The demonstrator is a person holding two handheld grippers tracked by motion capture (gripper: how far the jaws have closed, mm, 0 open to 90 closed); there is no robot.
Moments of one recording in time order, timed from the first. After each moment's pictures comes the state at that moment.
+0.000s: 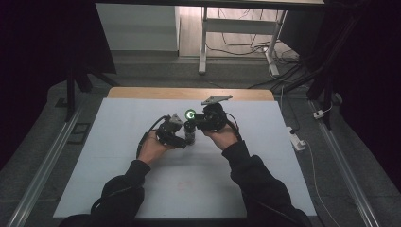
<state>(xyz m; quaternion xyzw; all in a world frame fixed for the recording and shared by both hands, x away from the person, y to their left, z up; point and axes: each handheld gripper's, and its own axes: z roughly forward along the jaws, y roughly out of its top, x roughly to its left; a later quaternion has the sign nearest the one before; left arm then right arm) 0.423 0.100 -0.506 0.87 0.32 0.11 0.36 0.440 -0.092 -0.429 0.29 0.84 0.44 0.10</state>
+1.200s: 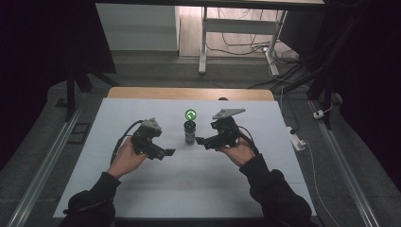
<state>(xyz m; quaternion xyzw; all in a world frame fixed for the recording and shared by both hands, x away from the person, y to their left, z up) 0.359 0.165 -0.464 0.86 0.33 0.06 0.38 0.391 -0.130 -0.428 0.29 0.85 0.43 0.10</state>
